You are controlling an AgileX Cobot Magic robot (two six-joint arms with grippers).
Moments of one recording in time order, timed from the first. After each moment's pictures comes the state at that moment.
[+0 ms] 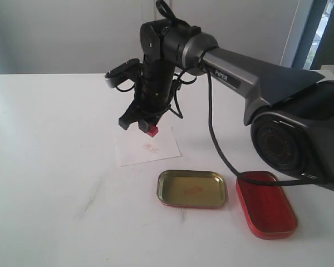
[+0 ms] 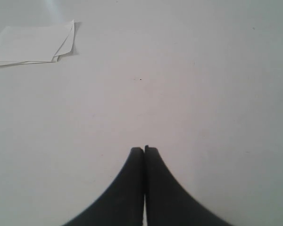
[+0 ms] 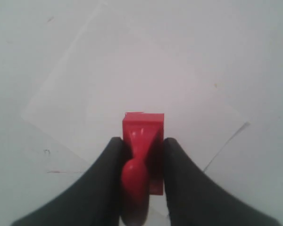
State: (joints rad) left arm 0.08 0.00 0.02 -0.05 0.51 0.16; right arm 0.60 2.44 -2.30 0.05 1.22 -0.30
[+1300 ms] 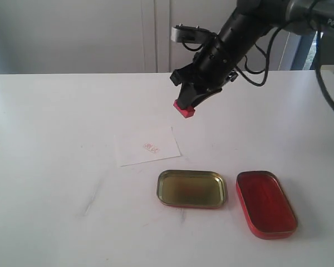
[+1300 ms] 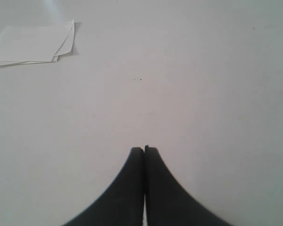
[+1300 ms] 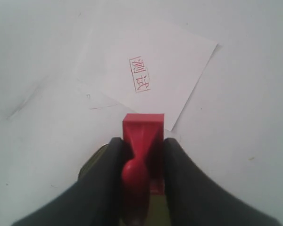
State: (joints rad) left arm 0.08 0.00 0.02 -0.05 0.51 0.16; right arm 0.29 2.14 -1.92 0.50 1.22 -0.47
